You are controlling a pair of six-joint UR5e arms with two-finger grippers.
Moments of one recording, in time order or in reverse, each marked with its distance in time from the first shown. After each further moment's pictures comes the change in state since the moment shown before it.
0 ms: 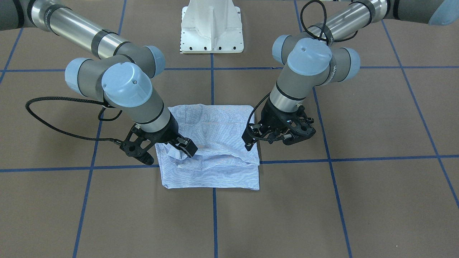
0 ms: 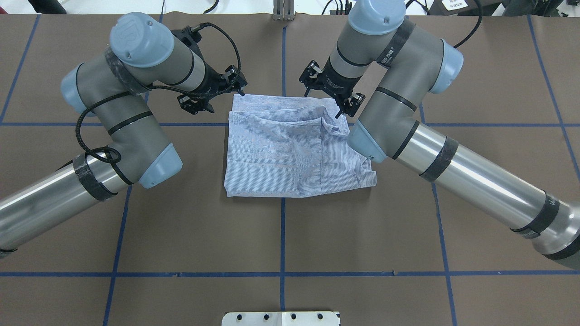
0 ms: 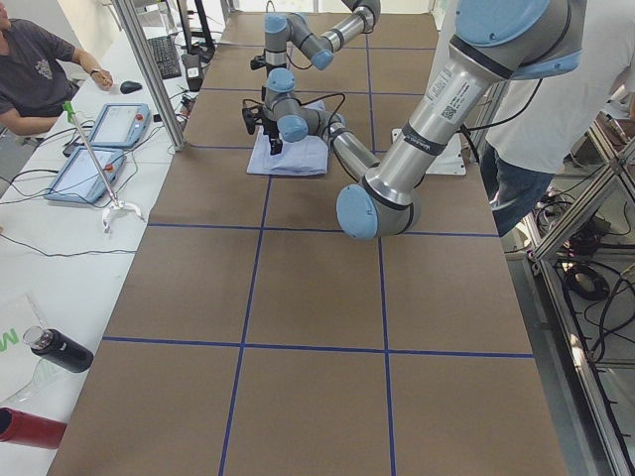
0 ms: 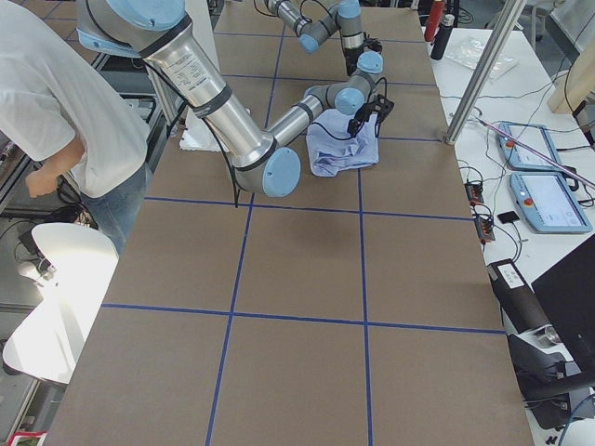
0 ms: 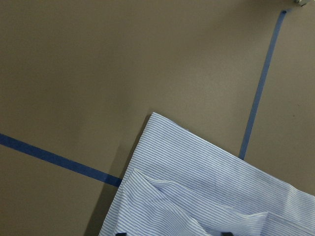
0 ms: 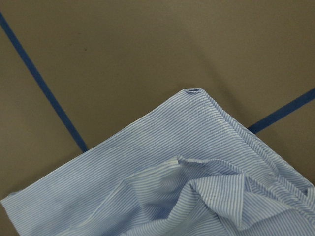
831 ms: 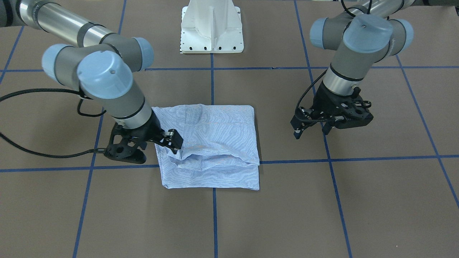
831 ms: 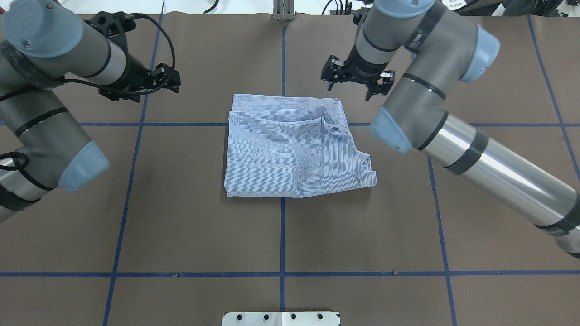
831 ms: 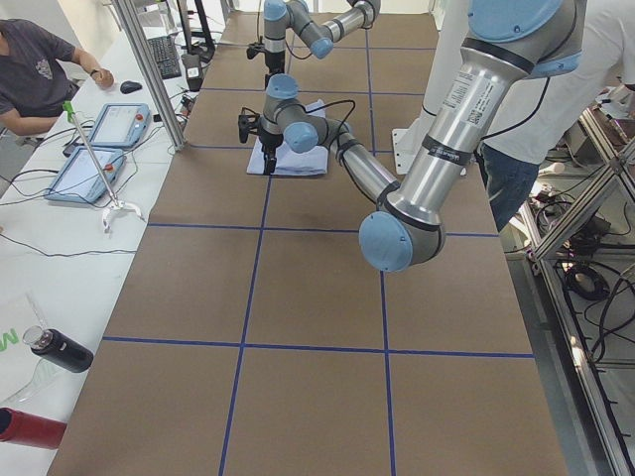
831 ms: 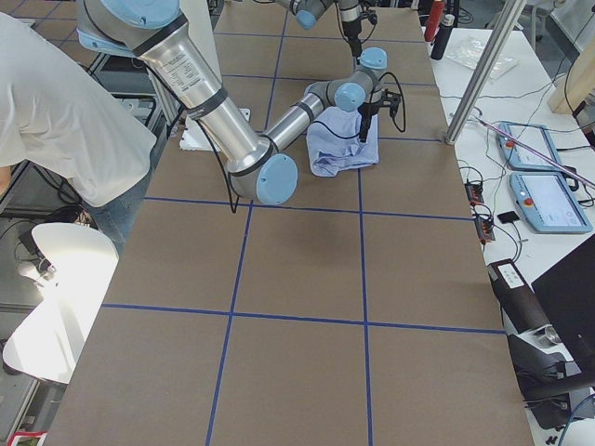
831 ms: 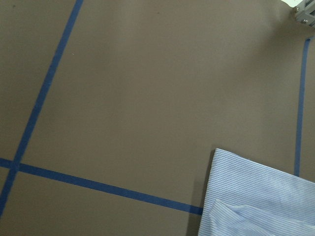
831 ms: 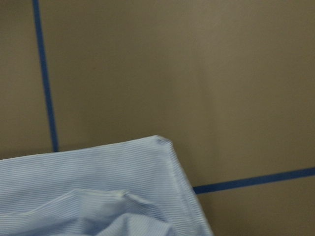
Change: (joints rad) left arm -0.121 0.246 -0.270 0.163 -0.009 0.398; right arm 0.097 -0.095 0.133 -0.167 -0.024 -0.548
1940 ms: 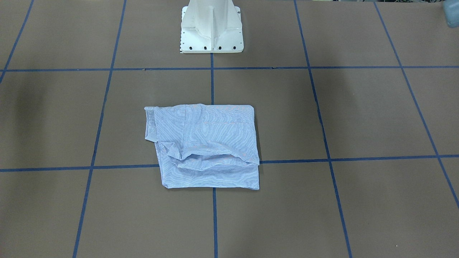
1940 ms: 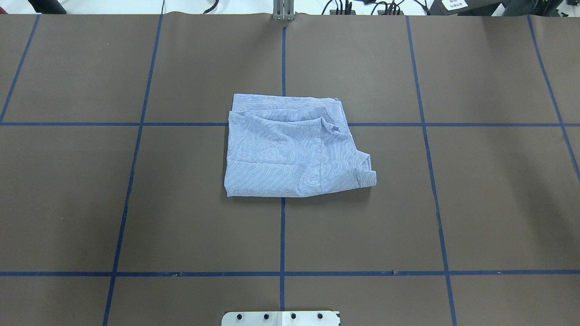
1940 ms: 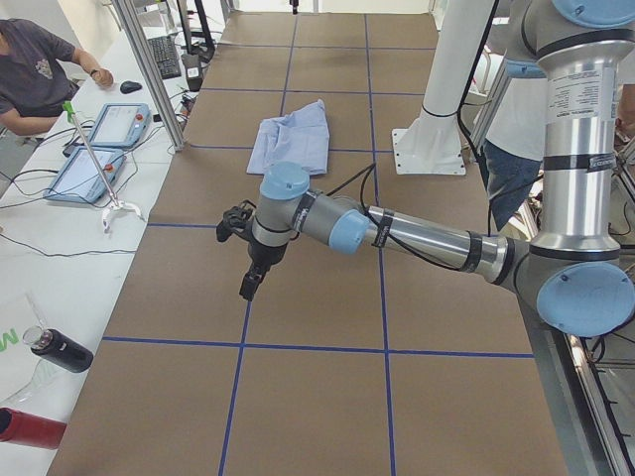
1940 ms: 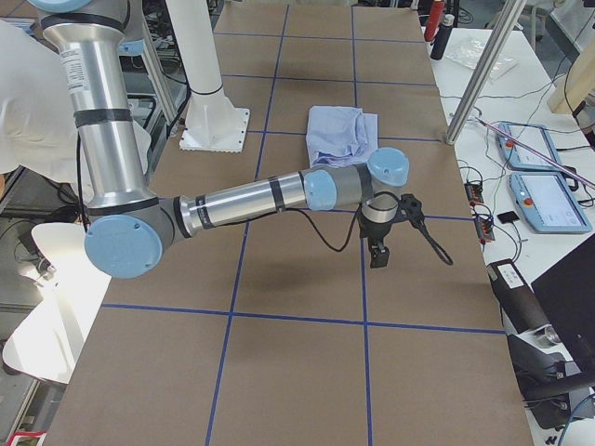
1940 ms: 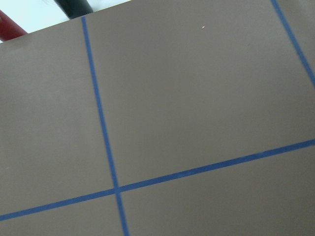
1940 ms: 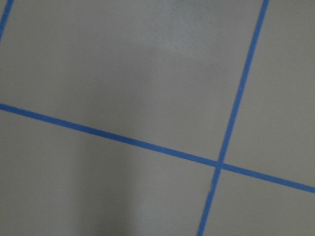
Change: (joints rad) left arm -0.600 0.529 -0.062 0.004 -0.169 1.149; right arm 0.611 -0.592 0.148 -0.121 0.193 -1.207
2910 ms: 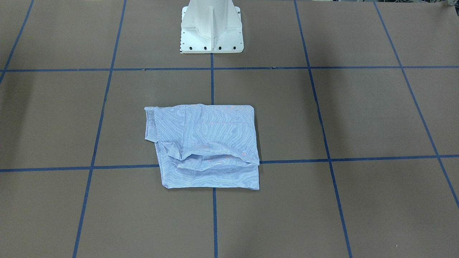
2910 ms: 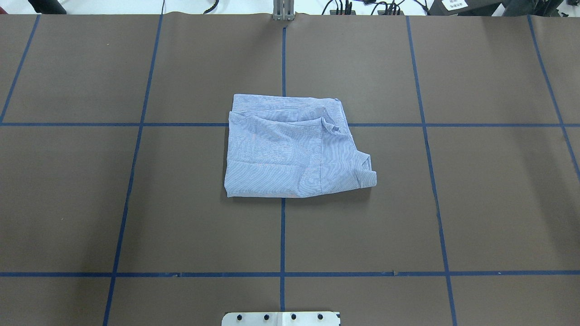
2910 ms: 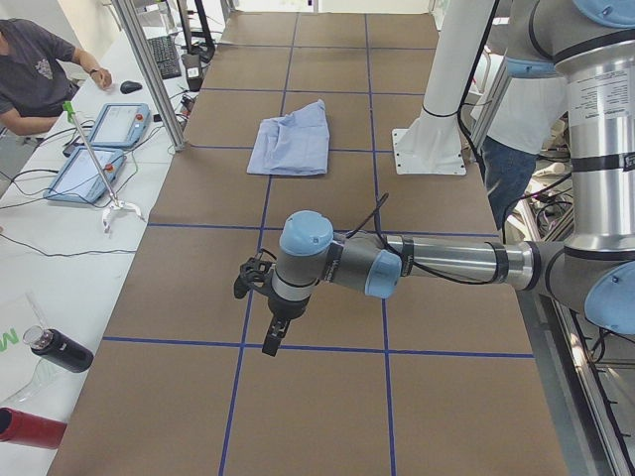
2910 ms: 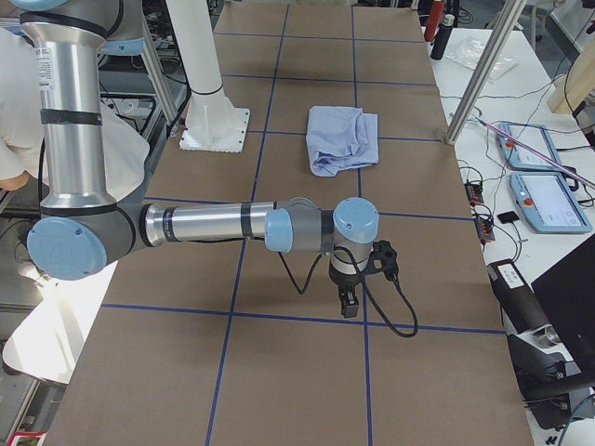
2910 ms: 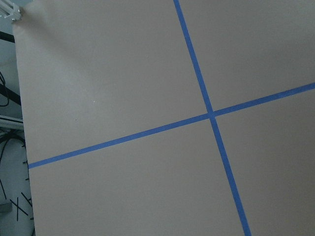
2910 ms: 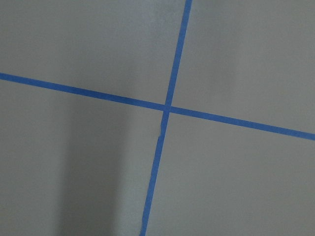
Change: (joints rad) left arm -0.088 0.076 0.068 -0.015 -0.020 0.085; right arm 0.092 -0.110 -0.018 0.015 0.010 -0.065
